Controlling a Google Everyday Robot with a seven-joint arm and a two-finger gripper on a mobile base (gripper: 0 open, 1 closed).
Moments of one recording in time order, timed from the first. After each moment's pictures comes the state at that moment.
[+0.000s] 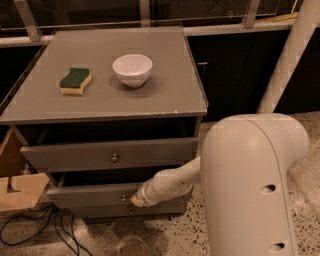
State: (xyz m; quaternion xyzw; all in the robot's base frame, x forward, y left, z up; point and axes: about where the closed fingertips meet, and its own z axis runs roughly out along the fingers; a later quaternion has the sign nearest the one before) arm 0.542 0.083 0.408 -0.41 0.86 0.20 0.23
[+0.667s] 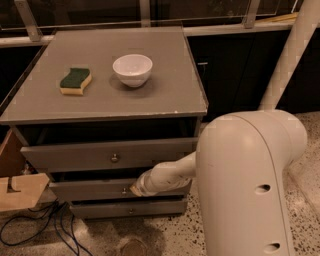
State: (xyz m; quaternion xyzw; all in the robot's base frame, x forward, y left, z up) arm 0.584 0.085 0.429 -0.40 0.86 0.18 0.27
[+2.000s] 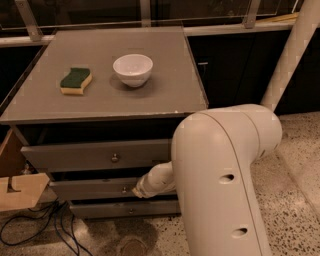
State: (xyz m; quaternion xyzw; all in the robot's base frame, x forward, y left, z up) arm 0.592 0.076 0.401 -0.38 0.88 0.16 0.25
